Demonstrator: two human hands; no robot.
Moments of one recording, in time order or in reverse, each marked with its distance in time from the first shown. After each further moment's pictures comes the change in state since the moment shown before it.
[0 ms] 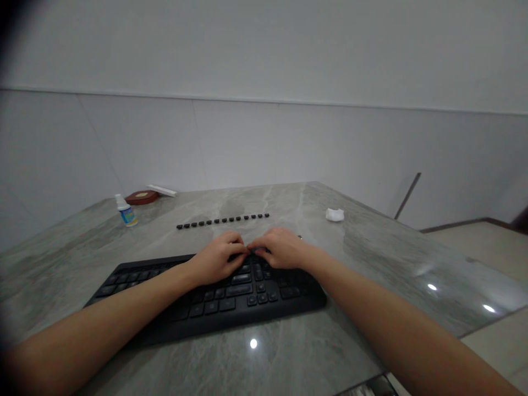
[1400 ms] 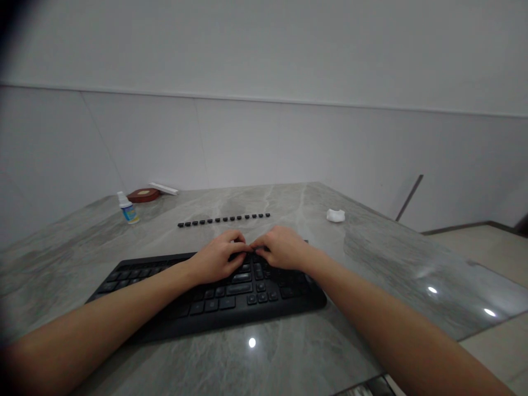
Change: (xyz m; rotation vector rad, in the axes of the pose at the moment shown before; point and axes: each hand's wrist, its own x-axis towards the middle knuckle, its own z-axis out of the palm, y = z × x) left_hand -0.001 0.002 0.000 -0.016 0.003 -0.010; right_hand 0.000 -0.008 -0.004 -0.070 0.004 0.126
